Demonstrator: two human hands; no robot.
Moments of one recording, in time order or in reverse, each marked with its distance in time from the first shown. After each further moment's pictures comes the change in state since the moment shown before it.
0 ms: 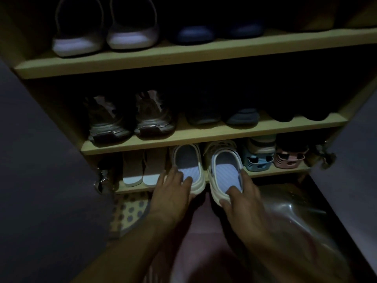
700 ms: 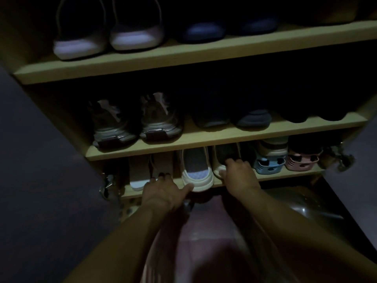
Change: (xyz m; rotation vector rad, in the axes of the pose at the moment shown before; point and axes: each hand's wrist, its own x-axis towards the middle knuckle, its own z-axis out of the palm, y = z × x) left_hand 0.025 -0.042 -0.004 -0.197 -0.342 -0.444; right_hand 0.105 -0.028 0.005 -0.140 -0.114 -0.018
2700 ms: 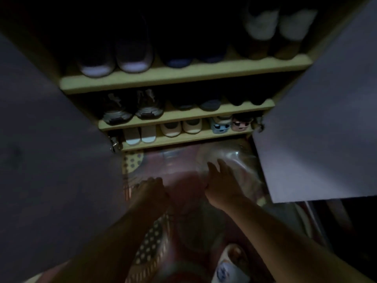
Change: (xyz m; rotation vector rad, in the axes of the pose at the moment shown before) left_hand -0.238 -0.006 -0.133 -0.085 -0.256 0.148; right_hand -0.210 -0.041 -0.210 0.065 -0.437 0.159
